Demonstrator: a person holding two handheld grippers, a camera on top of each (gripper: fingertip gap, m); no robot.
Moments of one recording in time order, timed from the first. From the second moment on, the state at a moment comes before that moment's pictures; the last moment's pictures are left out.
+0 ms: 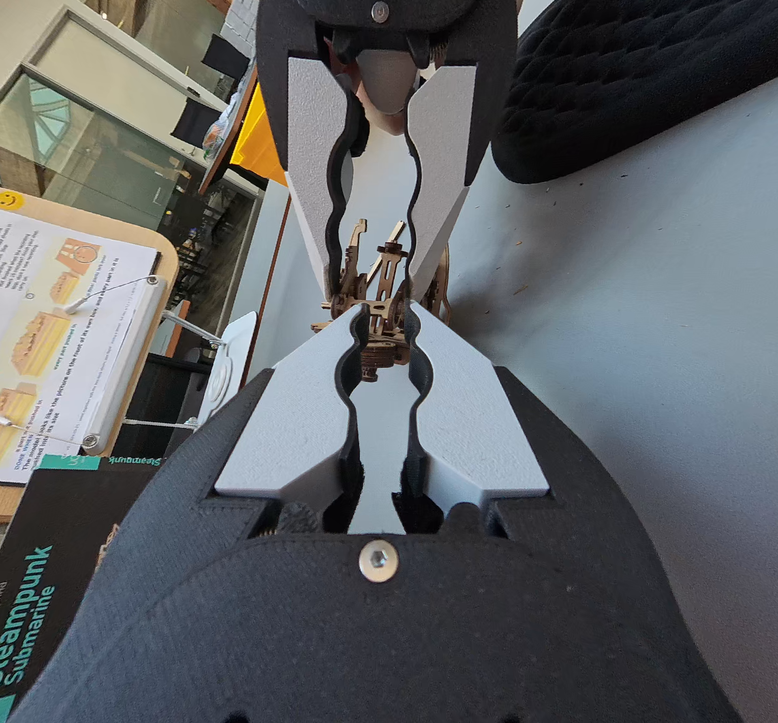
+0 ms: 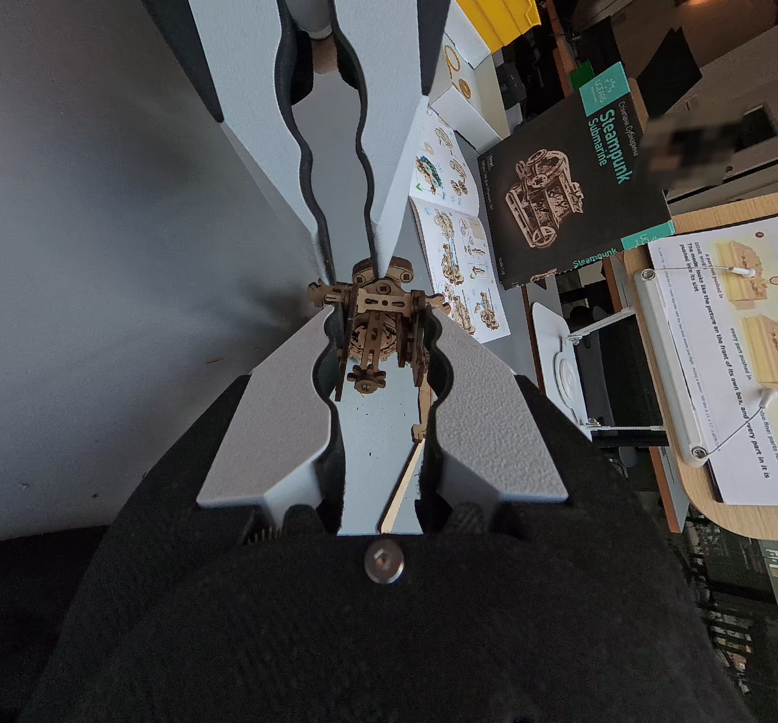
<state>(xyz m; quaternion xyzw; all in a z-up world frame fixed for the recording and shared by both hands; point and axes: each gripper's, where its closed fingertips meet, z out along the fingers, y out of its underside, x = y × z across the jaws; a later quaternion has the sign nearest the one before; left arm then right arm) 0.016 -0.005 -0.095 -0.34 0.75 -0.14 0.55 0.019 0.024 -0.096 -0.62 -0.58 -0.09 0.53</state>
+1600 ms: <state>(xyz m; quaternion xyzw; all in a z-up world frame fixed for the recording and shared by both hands) 0.007 -0.005 -0.113 -0.36 0.78 -0.17 0.48 0.006 0.014 -0.098 -0.61 -0.60 -0.08 0.52</state>
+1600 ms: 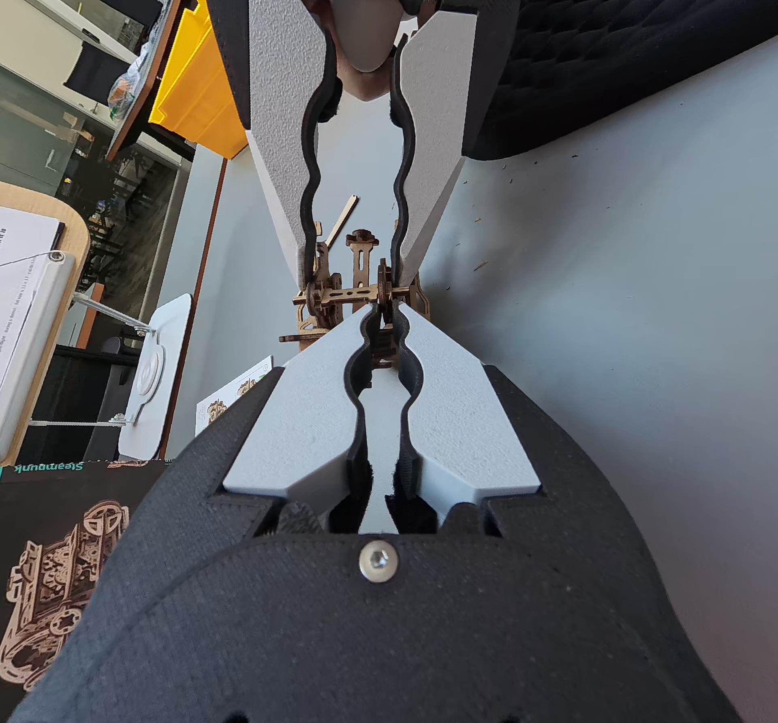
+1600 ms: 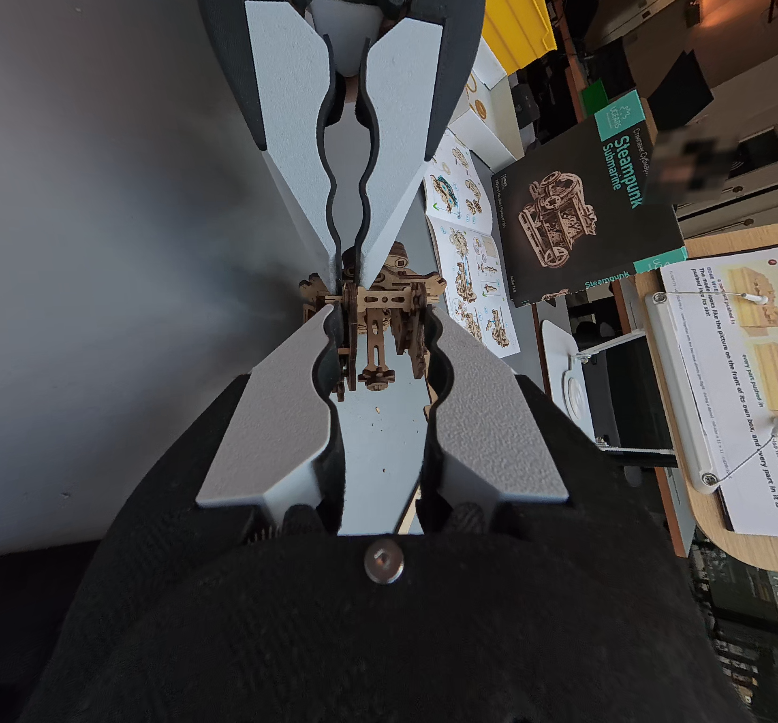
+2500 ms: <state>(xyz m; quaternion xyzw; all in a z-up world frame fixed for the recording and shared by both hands) 0.003 0.003 -0.097 -0.38 0.75 -0.20 0.50 0.011 0.018 -0.091 -0.59 -0.58 -0.08 0.56</state>
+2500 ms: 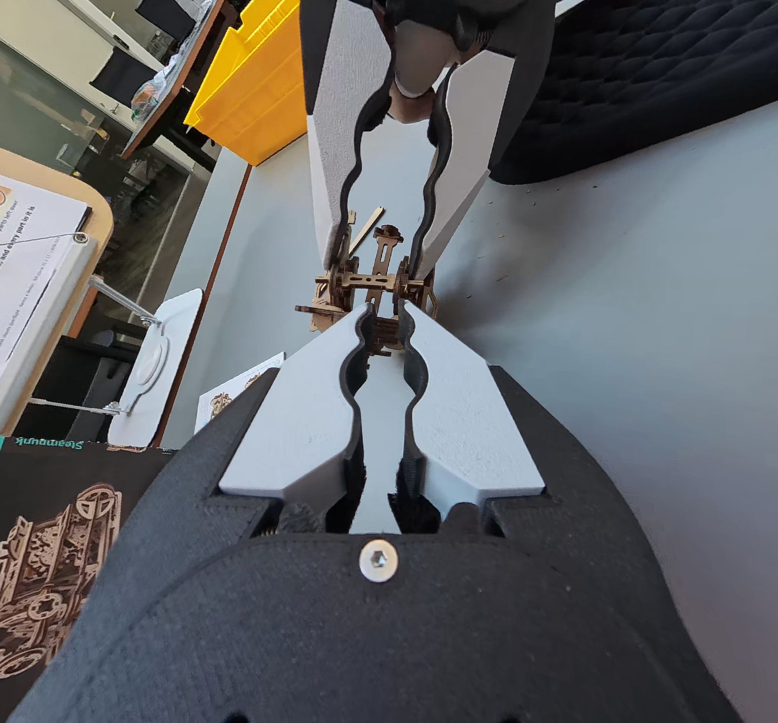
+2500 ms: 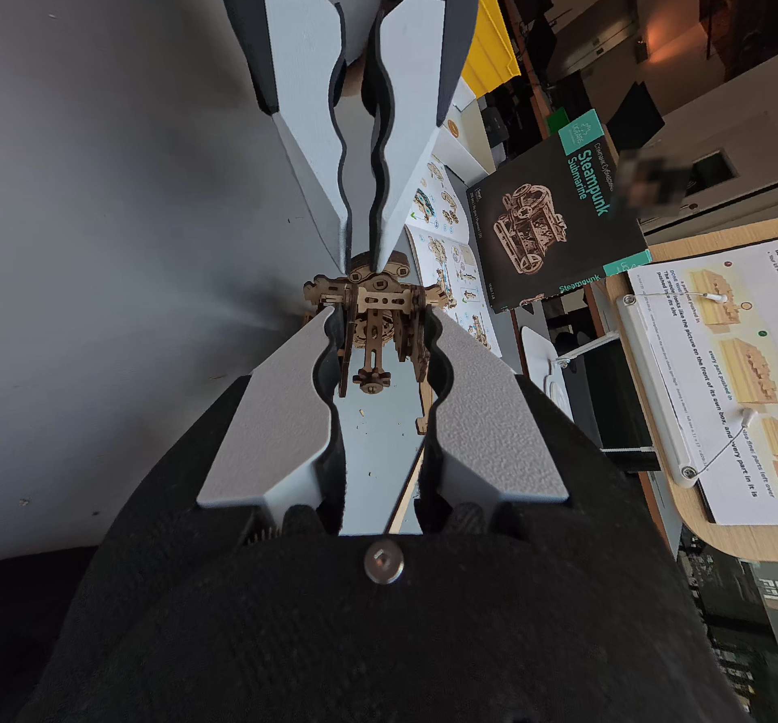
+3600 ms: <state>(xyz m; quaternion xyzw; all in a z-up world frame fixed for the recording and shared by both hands) 0.012 -0.007 -0.108 -0.37 0.77 -0.19 0.48 0.012 0.012 -0.096 -0.58 -0.61 -0.03 0.54</state>
